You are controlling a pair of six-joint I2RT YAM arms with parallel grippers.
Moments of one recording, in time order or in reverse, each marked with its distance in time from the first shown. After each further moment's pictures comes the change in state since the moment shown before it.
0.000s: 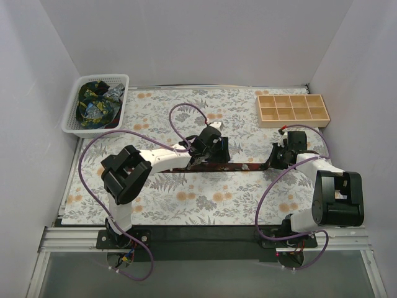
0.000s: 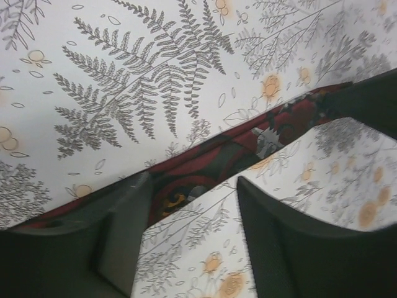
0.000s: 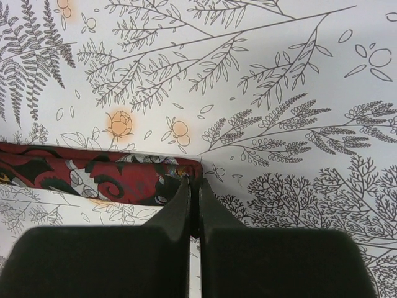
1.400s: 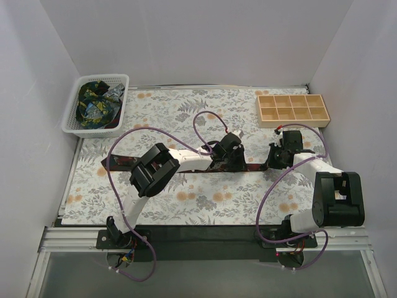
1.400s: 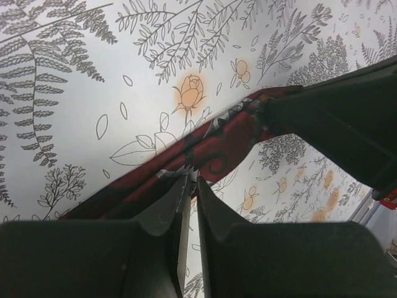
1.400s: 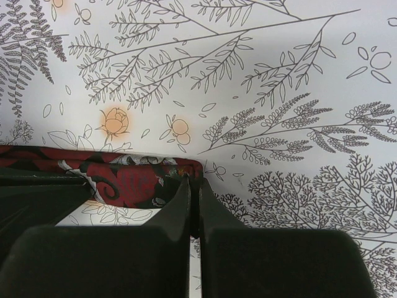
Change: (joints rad) left arm -0.100 0.287 0.232 0.067 0.127 -0.179; right arm 0.064 -0.007 0.009 -0.021 0.089 -0.022
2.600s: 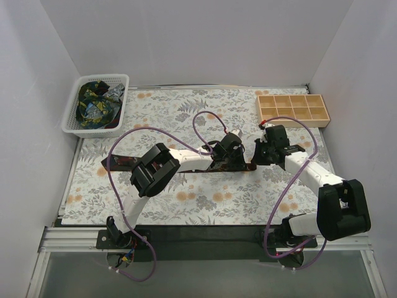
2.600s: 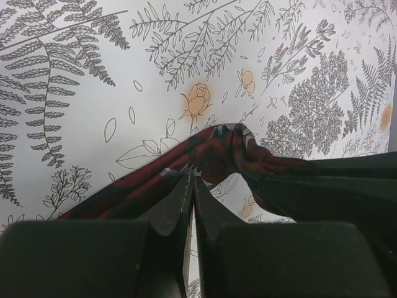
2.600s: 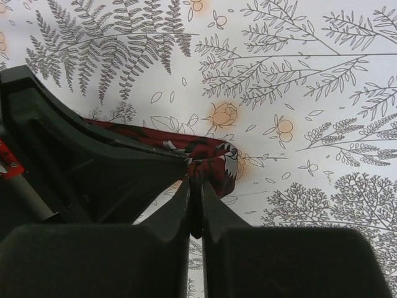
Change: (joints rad) left arm 0.000 0.011 0.010 -0.002 -0.029 -0.045; right arm 0.238 -0.089 0.084 -0.100 0.097 0.087
